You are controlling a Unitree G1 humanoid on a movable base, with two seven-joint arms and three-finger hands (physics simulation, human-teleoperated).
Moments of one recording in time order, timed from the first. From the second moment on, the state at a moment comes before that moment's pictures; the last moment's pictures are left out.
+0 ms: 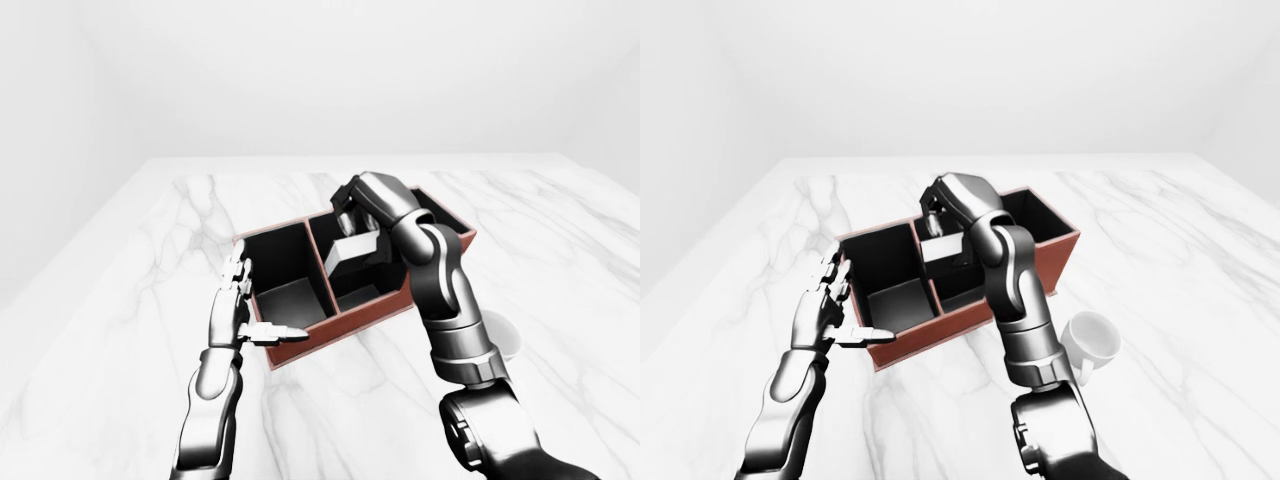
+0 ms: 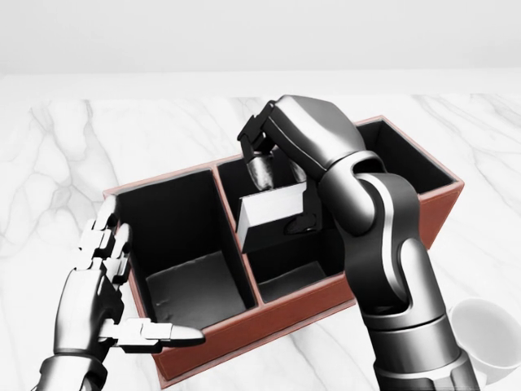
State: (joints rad) left arm 0.05 0.01 0.02 -0.20 0.00 0.09 -0.06; right arm -0.69 -0.06 0.06 0.05 -0.94 0.09 0.49
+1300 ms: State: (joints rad) left arm 0.05 0.01 0.01 -0.19 0.01 0.09 -0.06; right arm -1.05 -0.10 0.05 0.69 -0.86 0.08 0.26
